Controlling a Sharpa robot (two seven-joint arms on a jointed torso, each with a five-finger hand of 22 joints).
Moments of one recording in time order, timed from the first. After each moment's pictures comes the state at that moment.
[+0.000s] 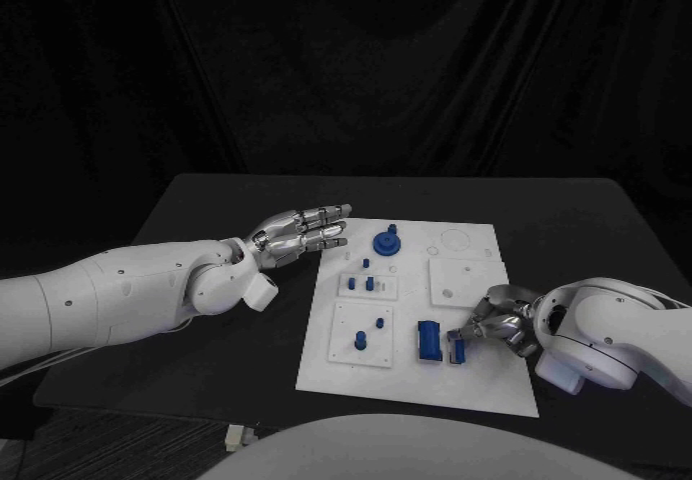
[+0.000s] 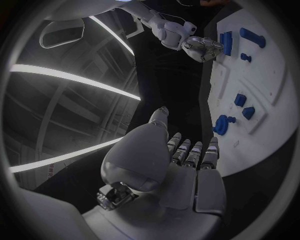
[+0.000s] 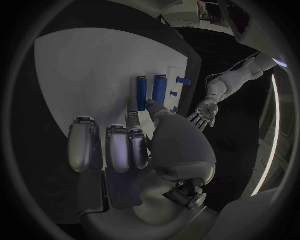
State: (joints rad) left arm 1.10 -0.87 -0.21 1.36 -0.18 0.23 0.52; left_hand 1.50 0.22 -0.21 0.14 0.46 0.23 0.06 0.03 0.03 0.08 0.13 0.02 0.02 0.03 0.19 0.02 0.01 0.16 0.06 0.29 0.04 0.12; right arm 1.16 -0.98 -0.20 1.81 -0.87 -0.11 -0.62; right_hand 1.19 -0.03 0.21 0.05 0.33 1.09 0.03 0.21 0.50 1.46 -0.05 1.57 1.31 1.47 -0.11 1.48 1.31 0.03 1.47 0.01 1.36 1.31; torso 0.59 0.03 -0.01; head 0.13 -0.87
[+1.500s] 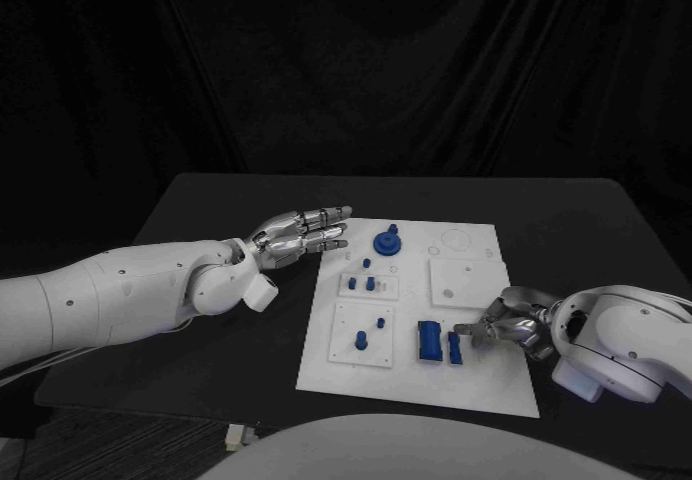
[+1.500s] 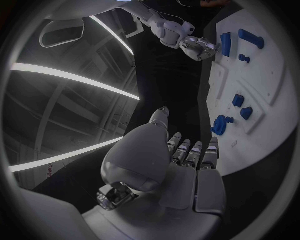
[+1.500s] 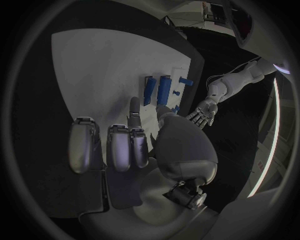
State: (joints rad) left arm 1.10 -0.87 -0.21 1.36 -0.18 0.23 0.51; left_hand 1.51 0.23 -0.21 0.13 0.46 0.24 0.08 0.03 0.03 0.08 0.13 0.02 0.02 0.03 0.19 0.02 0.01 0.16 0.06 0.29 0.04 0.12; right arm 1.16 -1.06 -0.21 1.87 -0.95 -0.15 -0.60; right_hand 1.05 -0.04 0.04 0.23 0.19 1.09 0.03 0.28 0.52 1.46 -0.05 1.57 1.31 1.47 -0.11 1.48 1.31 0.03 1.47 0.01 1.38 1.31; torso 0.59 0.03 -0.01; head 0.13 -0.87
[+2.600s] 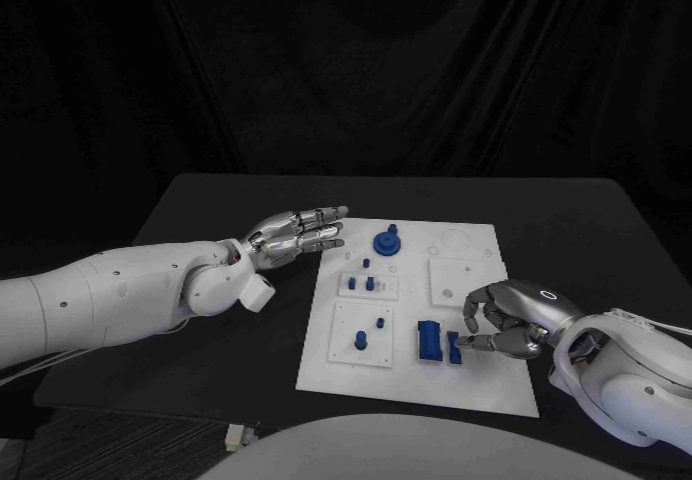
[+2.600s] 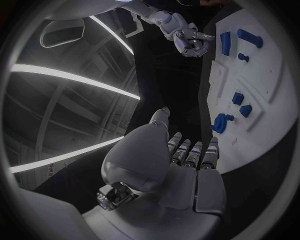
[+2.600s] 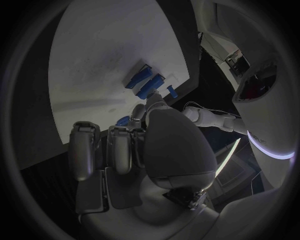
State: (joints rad) left arm 1.10 -0.88 -0.21 1.37 -0.18 0.23 0.52; left_hand 1.51 0.23 -0.21 0.12 0.47 0.25 0.08 0.03 0.03 0.08 0.13 0.02 0.02 0.03 0.19 0.02 0.01 0.16 0.06 0.29 0.05 0.12; right arm 1.06 -1.12 -0.21 1.95 -1.57 -0.35 -0.32; right_hand 1.38 -0.14 -0.01 0.29 0.10 0.84 -0.01 0.85 0.96 1.47 -0.06 1.57 1.31 1.47 -0.13 1.53 1.31 0.03 1.46 -0.01 1.47 1.31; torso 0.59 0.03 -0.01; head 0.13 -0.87
